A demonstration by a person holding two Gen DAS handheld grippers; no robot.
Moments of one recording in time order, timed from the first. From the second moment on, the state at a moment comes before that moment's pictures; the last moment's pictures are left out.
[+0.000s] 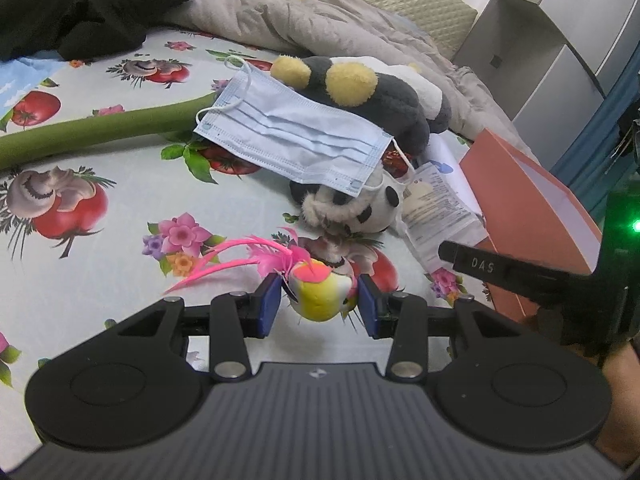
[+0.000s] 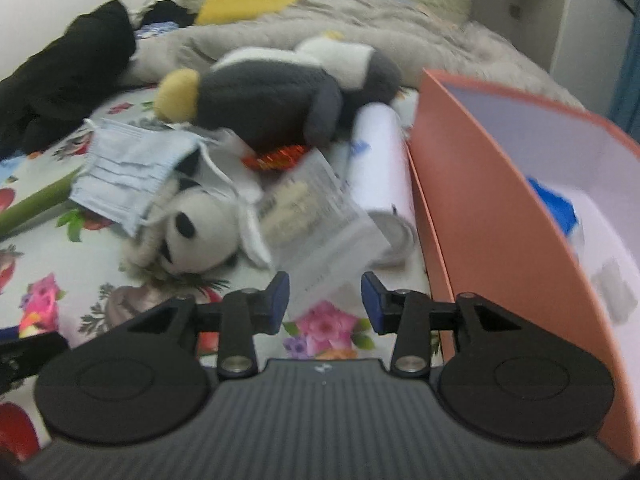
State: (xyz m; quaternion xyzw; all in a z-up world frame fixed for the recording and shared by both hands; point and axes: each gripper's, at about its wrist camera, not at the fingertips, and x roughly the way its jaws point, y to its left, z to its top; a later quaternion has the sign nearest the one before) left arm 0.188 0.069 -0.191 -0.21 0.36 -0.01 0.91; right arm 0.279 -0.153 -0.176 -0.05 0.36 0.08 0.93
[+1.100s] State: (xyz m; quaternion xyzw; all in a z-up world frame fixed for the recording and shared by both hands) left arm 0.166 0.071 -0.198 -0.20 0.37 -0.01 0.91; right arm 0.211 -0.170 -0.174 0.17 0.42 0.13 0.88
